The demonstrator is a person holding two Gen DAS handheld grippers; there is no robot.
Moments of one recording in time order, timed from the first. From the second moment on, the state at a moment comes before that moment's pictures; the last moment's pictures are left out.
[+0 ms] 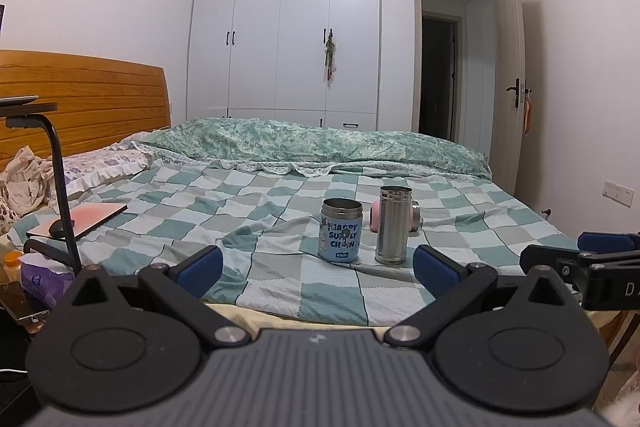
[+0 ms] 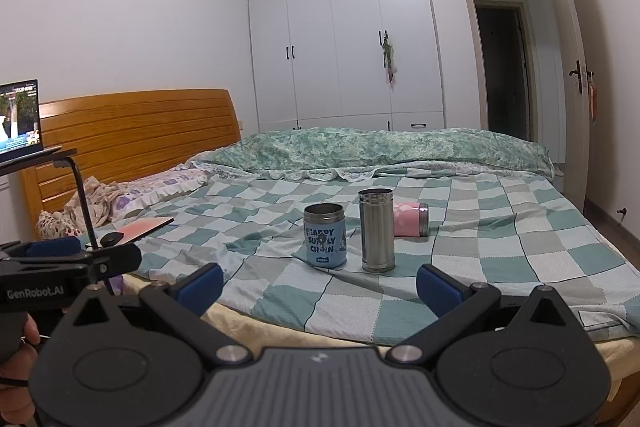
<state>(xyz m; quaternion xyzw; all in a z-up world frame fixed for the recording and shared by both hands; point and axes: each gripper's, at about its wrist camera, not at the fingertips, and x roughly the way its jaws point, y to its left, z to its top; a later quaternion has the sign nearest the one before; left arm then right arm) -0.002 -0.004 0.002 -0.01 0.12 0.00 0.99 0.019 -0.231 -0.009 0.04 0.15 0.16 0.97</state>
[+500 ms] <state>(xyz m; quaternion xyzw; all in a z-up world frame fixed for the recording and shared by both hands) -0.002 -0.003 0.003 -0.01 0.12 0.00 0.99 0.018 -0.232 -0.009 0.04 0.15 0.16 0.97</state>
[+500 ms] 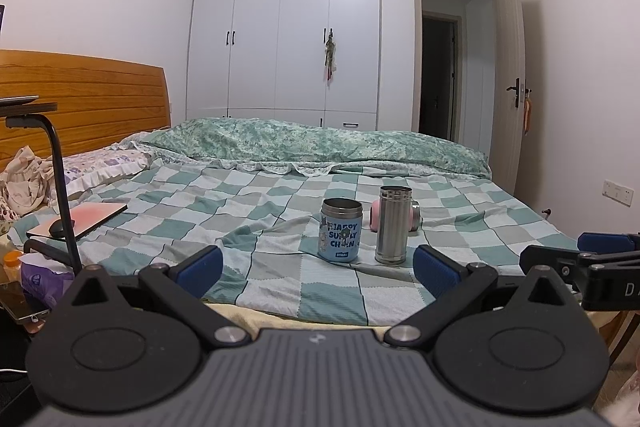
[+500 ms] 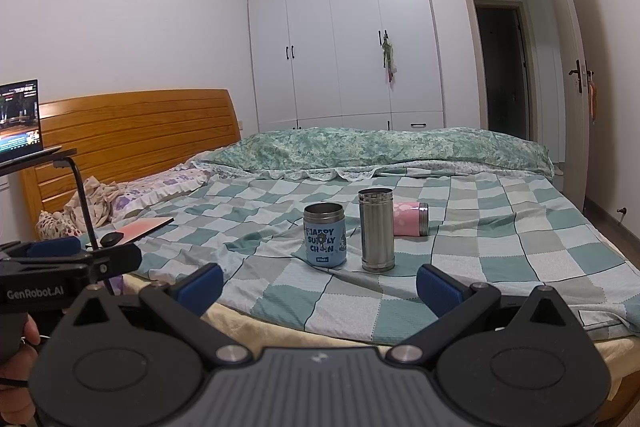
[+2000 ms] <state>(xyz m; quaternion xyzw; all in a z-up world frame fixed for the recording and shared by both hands) 0.005 -0.005 -0.003 -0.01 0.13 -0.01 0.99 0.025 -0.231 -0.014 0.05 0.15 0.15 0.98</state>
